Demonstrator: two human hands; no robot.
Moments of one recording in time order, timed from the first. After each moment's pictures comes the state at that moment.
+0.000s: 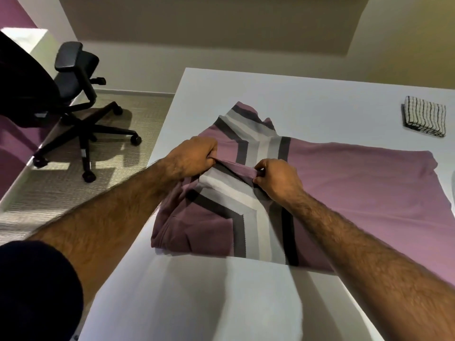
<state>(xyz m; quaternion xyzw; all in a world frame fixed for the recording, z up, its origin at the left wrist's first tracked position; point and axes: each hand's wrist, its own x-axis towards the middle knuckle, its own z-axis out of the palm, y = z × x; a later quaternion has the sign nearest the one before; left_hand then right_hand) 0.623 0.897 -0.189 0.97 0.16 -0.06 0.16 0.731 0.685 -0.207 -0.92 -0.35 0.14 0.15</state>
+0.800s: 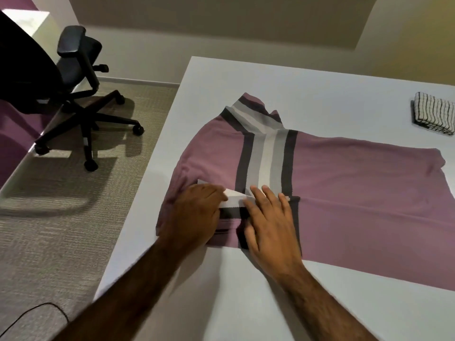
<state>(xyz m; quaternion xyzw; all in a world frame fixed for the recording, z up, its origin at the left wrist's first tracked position) 0.502 0.797 -0.223 0.97 0.14 0.11 0.19 0.608 0.620 -0.234 -0.87 -0.46 0.03 0.18</state>
